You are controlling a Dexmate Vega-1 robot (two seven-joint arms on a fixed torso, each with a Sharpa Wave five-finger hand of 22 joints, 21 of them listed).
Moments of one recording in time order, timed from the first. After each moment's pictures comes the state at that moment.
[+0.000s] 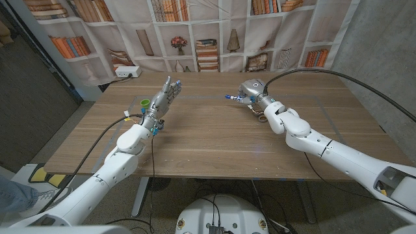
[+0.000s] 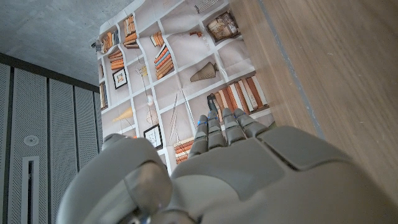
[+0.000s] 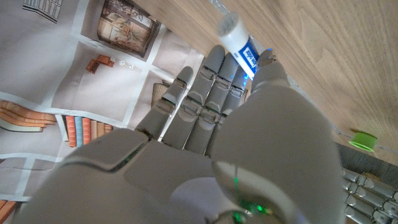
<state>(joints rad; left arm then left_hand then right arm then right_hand) 0.99 0.61 0.34 -1.48 -0.60 -0.43 -0.09 0.50 0.14 -0.25 0.06 0.25 0.17 0.09 0.21 0.18 0.19 0.03 0.21 0.18 0.14 0.02 0.19 0.18 0.07 0.00 0.21 0.18 -0.64 -0.71 -0.83 -1.70 -0.90 -0.33 -0.16 1.22 0.02 0.10 -0.10 0.29 1.05 -0.13 0.32 0.23 1.17 -0.17 0.32 0.34 1.16 -0.23 0.21 0.20 0.64 -0.06 0.21 0.19</state>
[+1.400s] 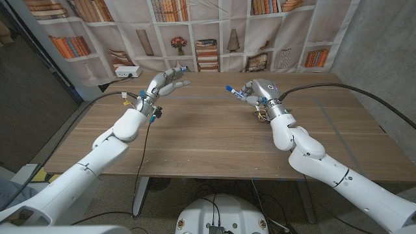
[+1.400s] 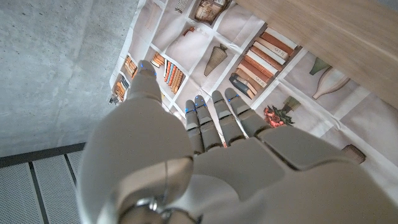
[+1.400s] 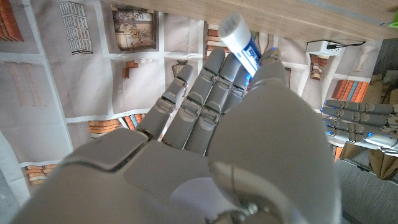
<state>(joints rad) 0.96 0.74 0.32 -1.67 -0.15 -0.37 0.15 1.07 0.10 0.01 -0.17 0.19 0.41 0.00 0.23 0.19 0.46 -0.10 0.22 0.19 0.40 -0.04 0.20 0.17 0.32 -0.04 0.23 0.18 -0.96 -0.71 -0.61 -2.05 -0.65 -0.44 -0.32 1.25 0.04 -0.01 -0.07 0.30 1.08 -0.14 0.31 0.22 1.19 -0.17 0.28 0.37 1.13 -0.22 0.20 0.20 0.66 -0.06 0.22 0.19</state>
